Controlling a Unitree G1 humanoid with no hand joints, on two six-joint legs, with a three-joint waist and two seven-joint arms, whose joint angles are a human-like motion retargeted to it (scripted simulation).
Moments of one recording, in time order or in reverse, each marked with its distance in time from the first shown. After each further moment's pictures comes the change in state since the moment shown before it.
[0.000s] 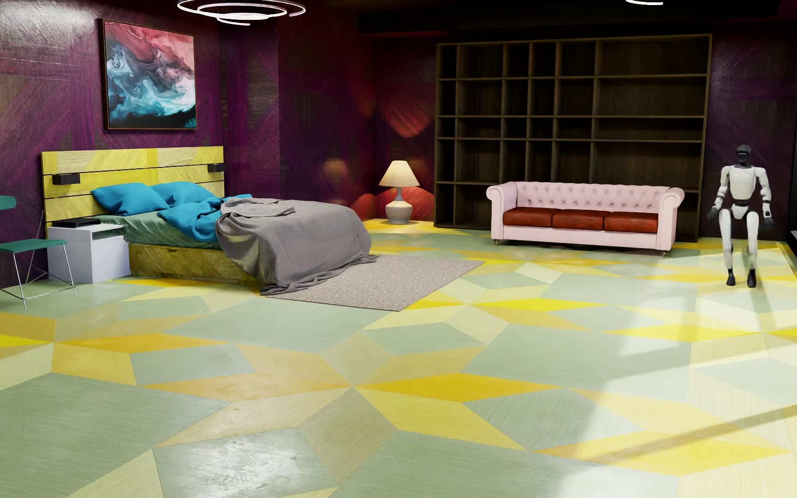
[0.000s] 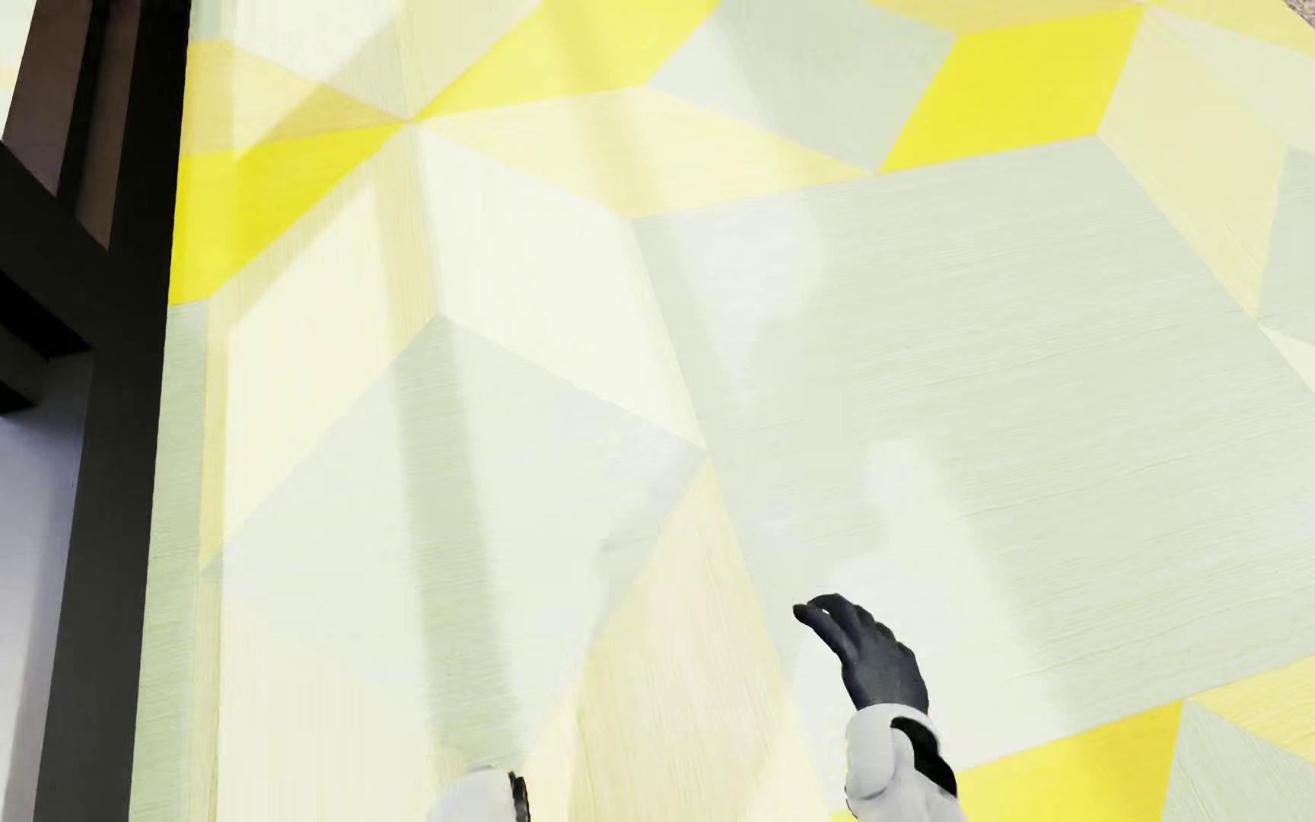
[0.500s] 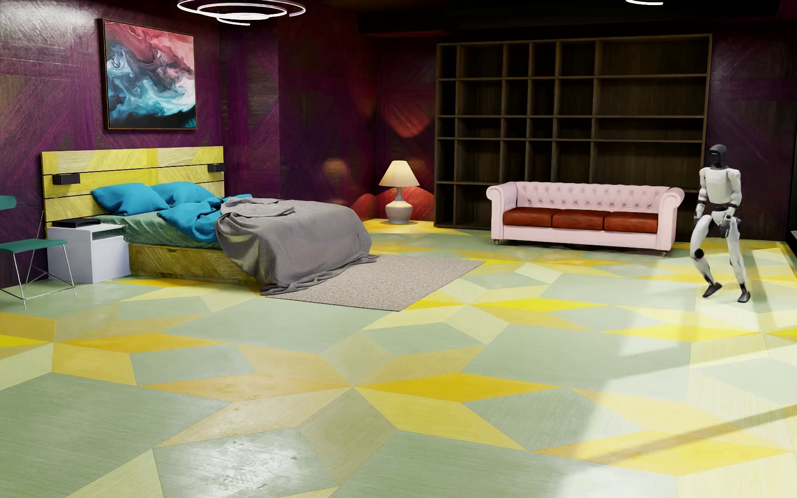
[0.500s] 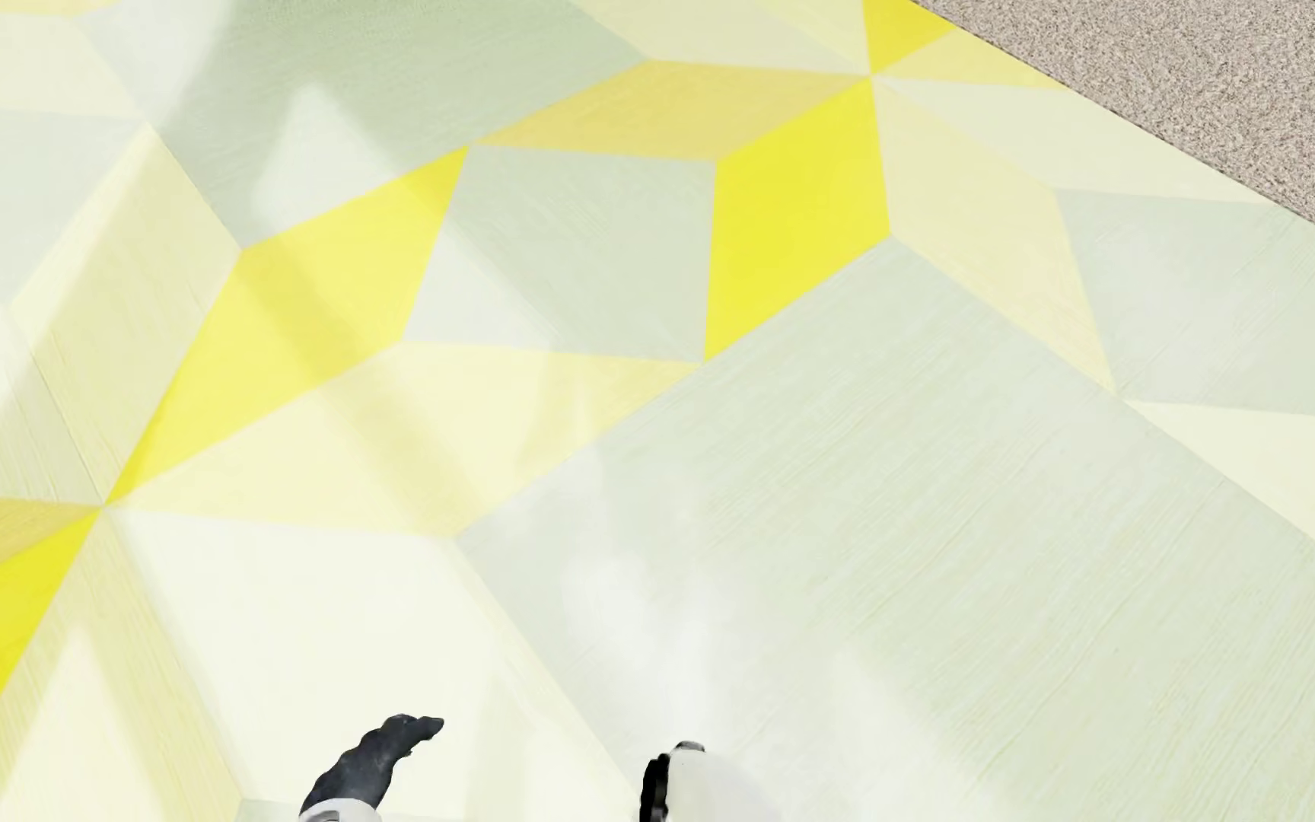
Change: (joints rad) body 0.499 -0.340 0.070 -0.030 -0.313 -0.228 0.340 -0.162 -0.055 -0.676 0.438 -0.038 0.147 -0.122 0.191 -0.183 -0.111 -0.124 0.184 0.310 0.412 -0.239 0.323 -0.080 -0.079 -0.142 0.154 0.293 0.363
